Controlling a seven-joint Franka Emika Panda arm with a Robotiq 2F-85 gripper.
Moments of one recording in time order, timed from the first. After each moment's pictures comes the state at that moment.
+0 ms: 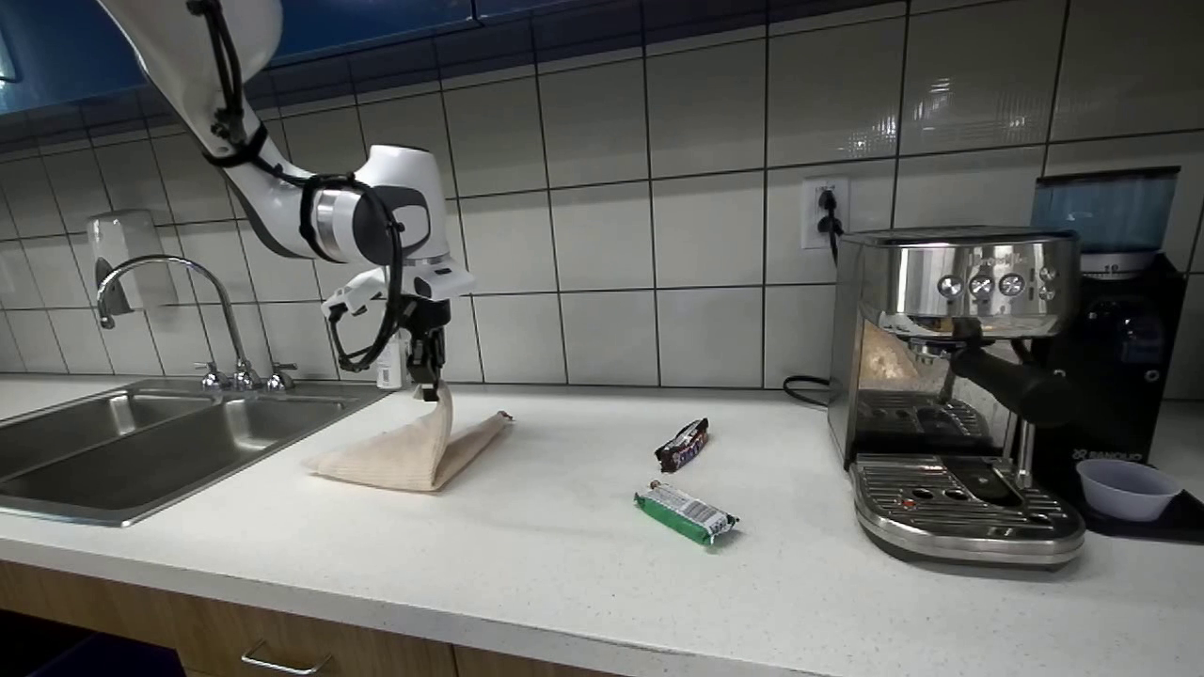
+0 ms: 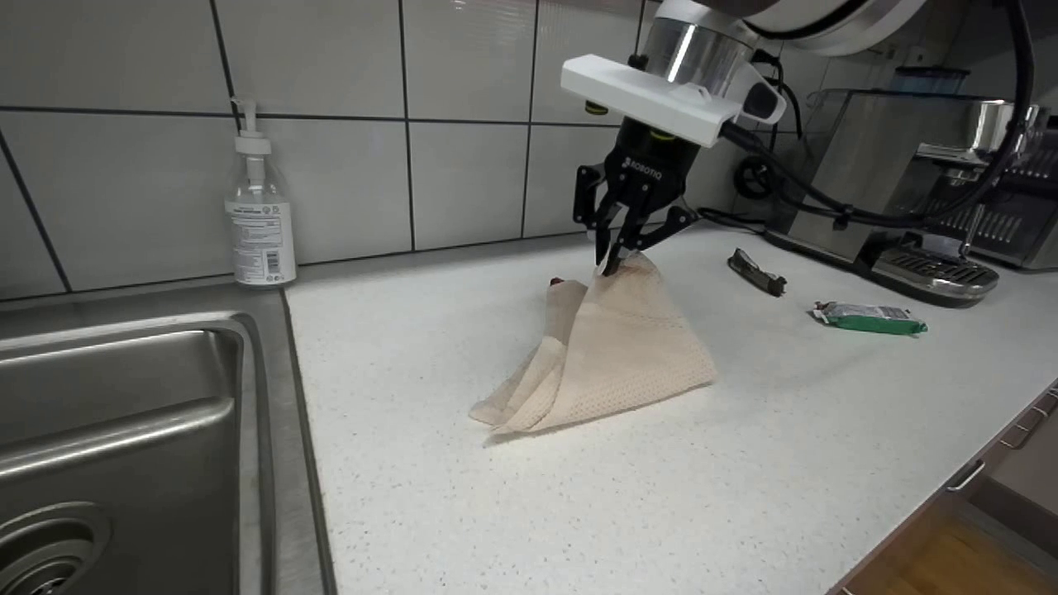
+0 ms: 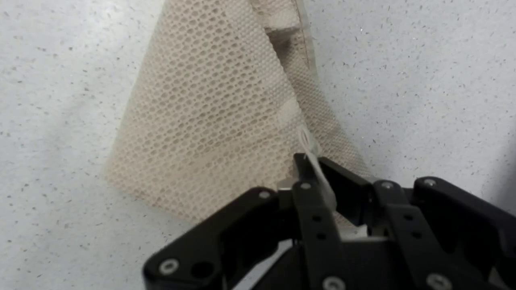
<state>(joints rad) 0.13 0.33 -0.02 -2.06 0.23 2.55 1.12</state>
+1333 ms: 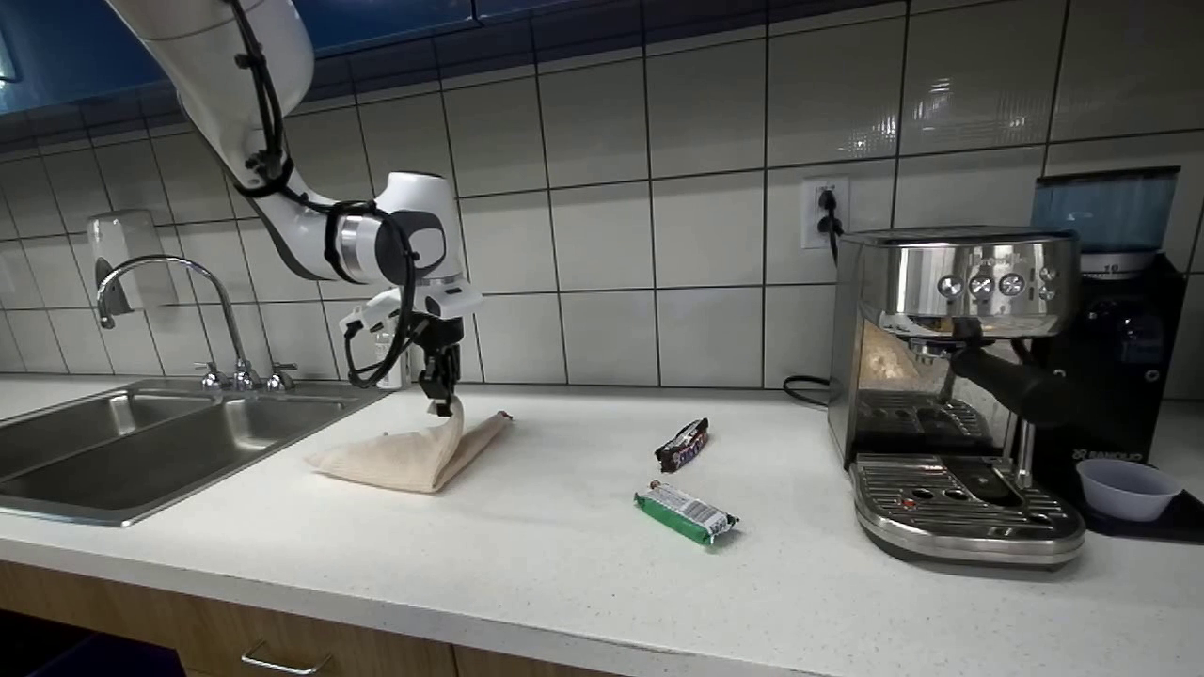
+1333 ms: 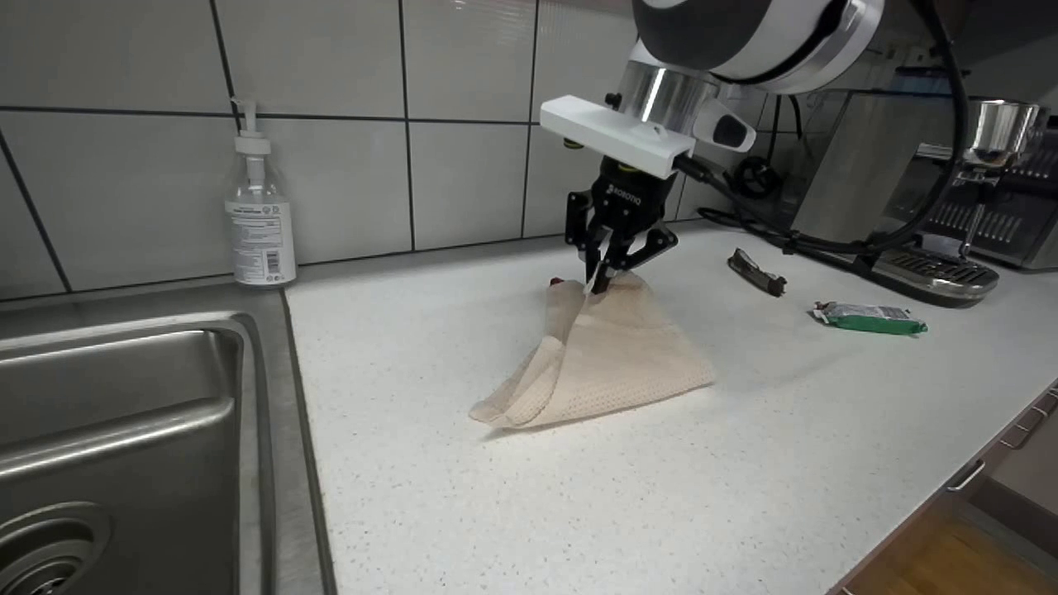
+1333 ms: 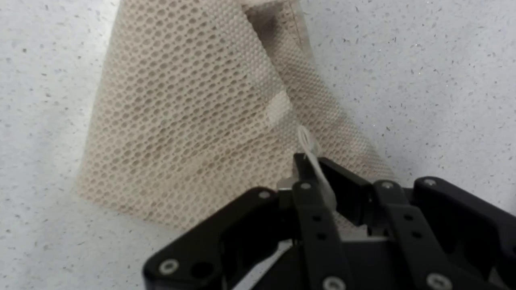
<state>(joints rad) 0.13 0.44 -0.04 -1.96 0.21 2.54 1.22</state>
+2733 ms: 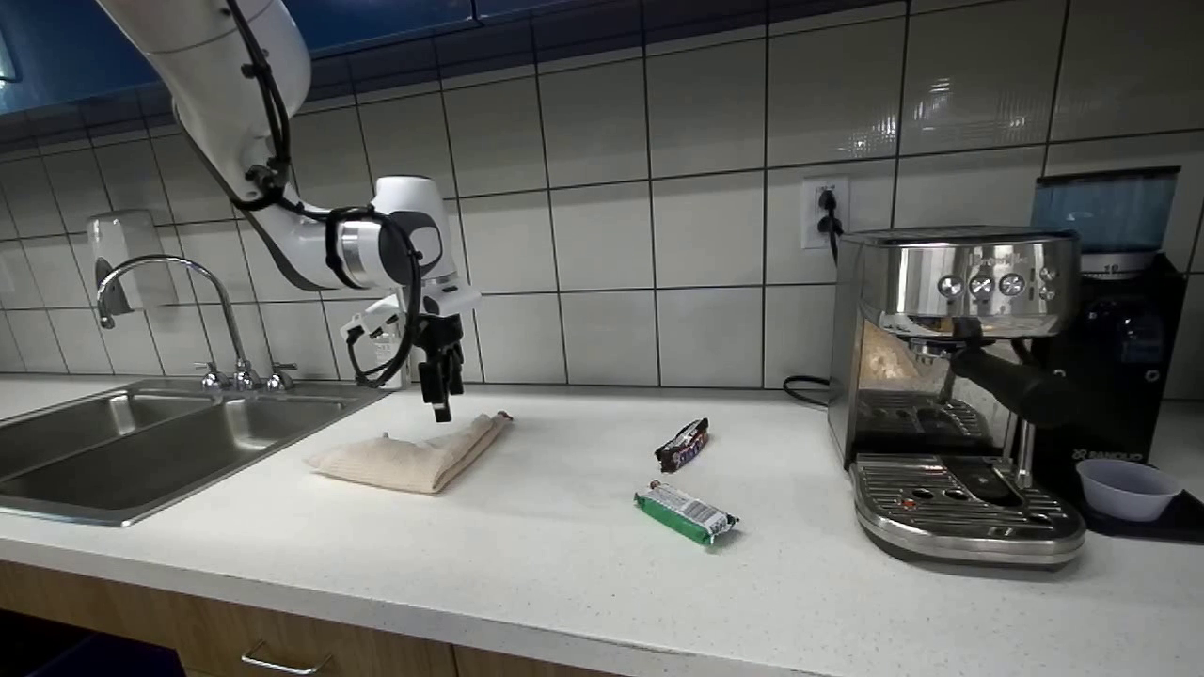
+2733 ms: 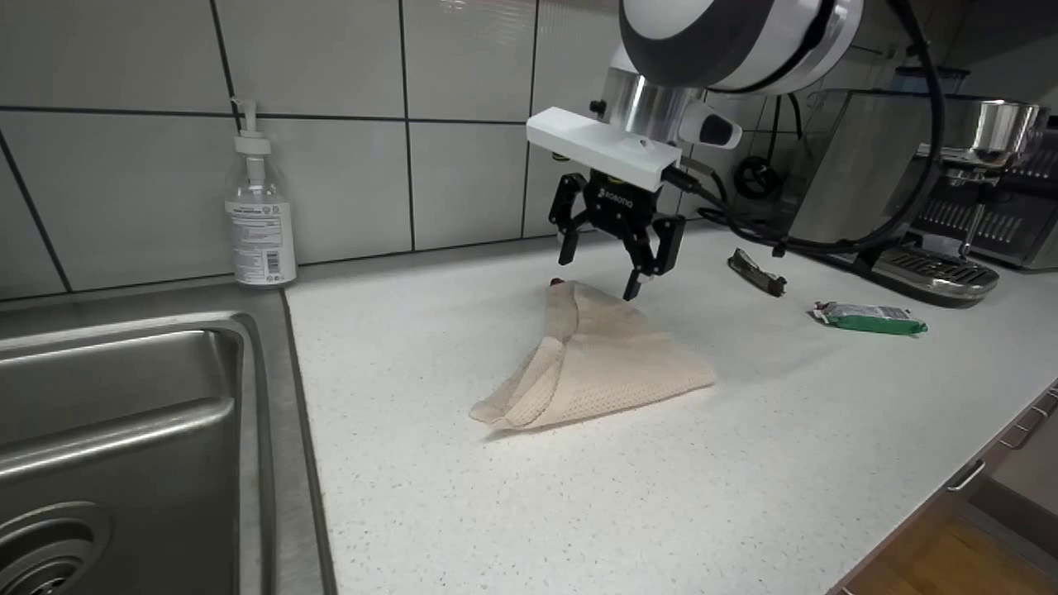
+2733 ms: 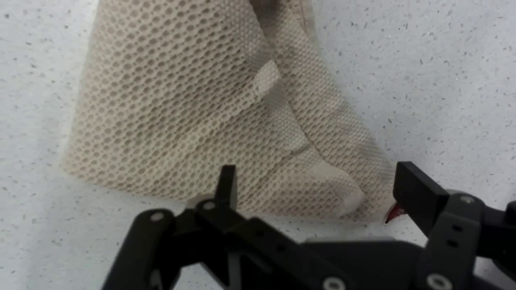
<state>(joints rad) 0.19 0.47 -0.08 -1.93 0.09 2.53 1.28</state>
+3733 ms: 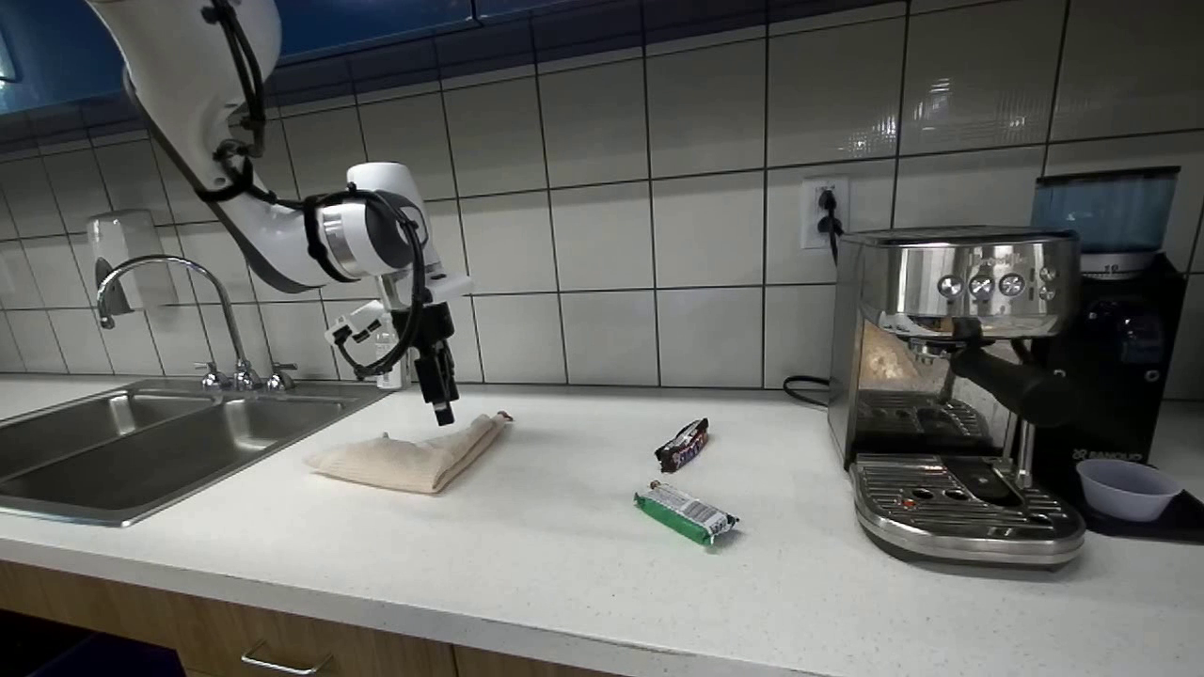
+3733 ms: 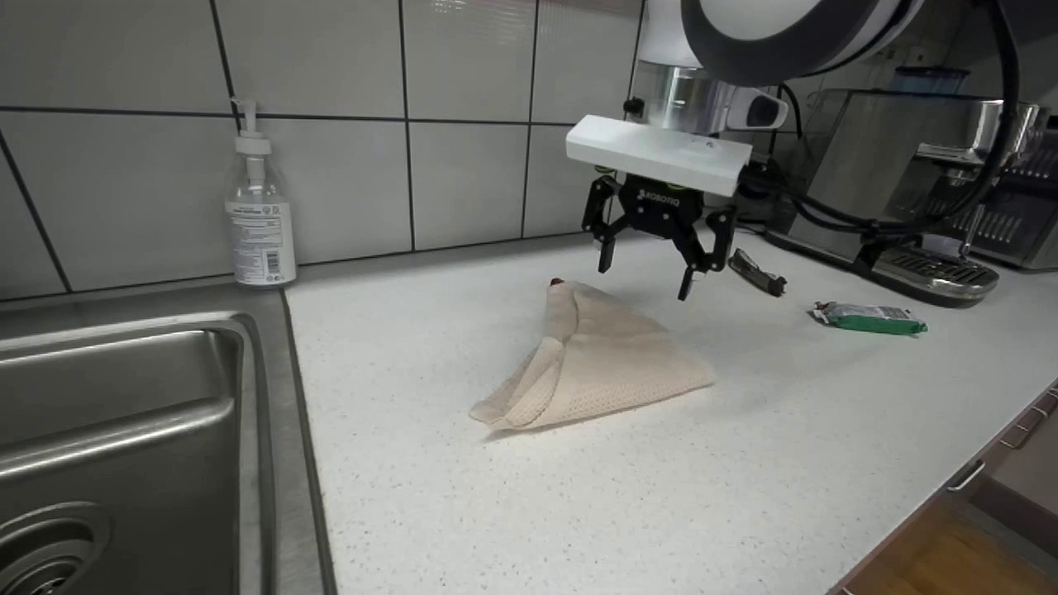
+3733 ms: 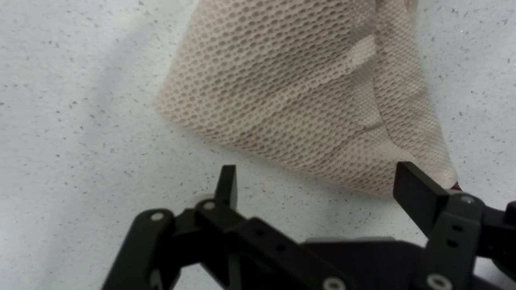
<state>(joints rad) 0.21 0.35 -0.10 -2.07 -0.11 2.49 1.28</state>
